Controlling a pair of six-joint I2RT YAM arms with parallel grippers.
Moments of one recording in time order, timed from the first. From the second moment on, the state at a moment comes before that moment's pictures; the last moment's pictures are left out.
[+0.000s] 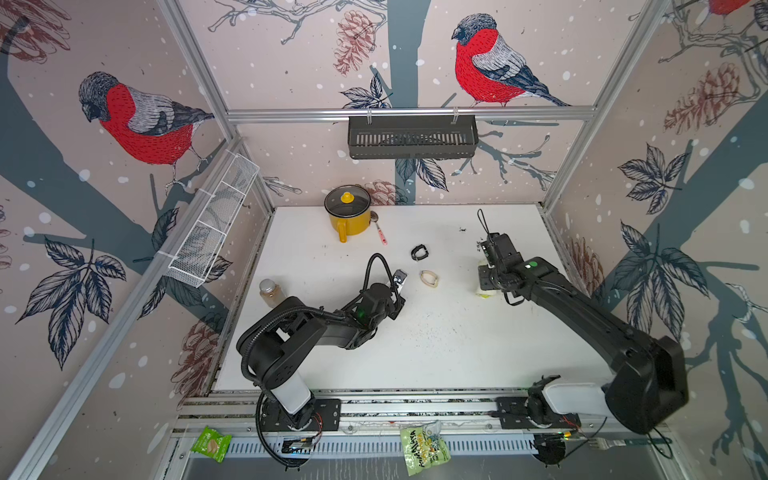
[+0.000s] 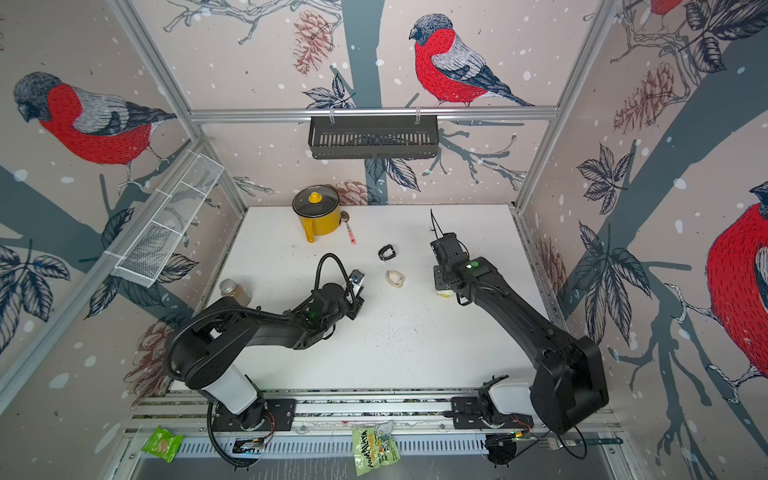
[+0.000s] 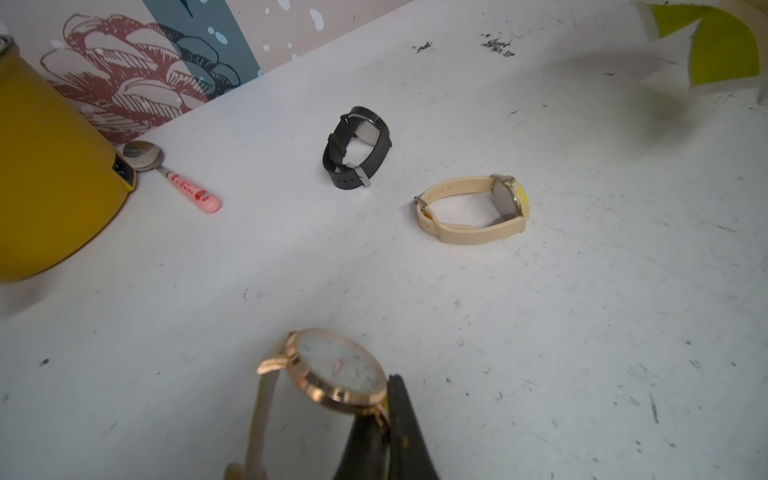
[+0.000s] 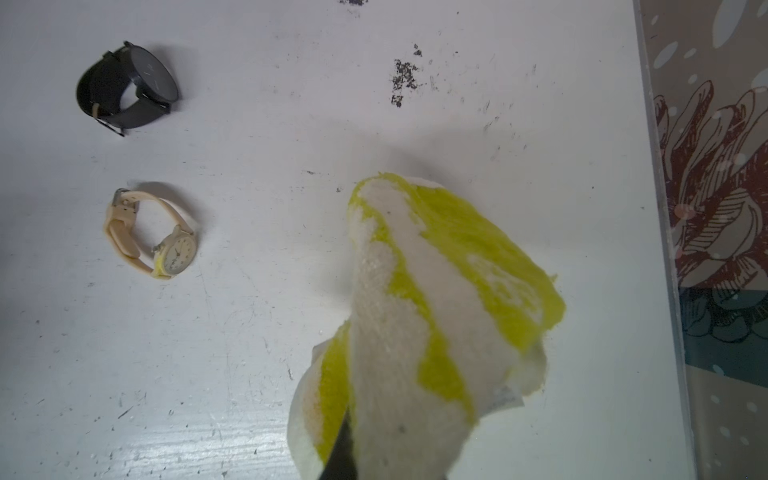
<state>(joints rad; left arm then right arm) -0.73 1.68 0.54 0.66 -0.16 0.07 0.46 1.38 1.08 -0.76 0.31 0.29</state>
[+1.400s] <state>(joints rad) -0.64 1.68 0.57 0.66 -0.08 -0.04 0.54 1.64 1.29 -0.76 0.26 0.26</state>
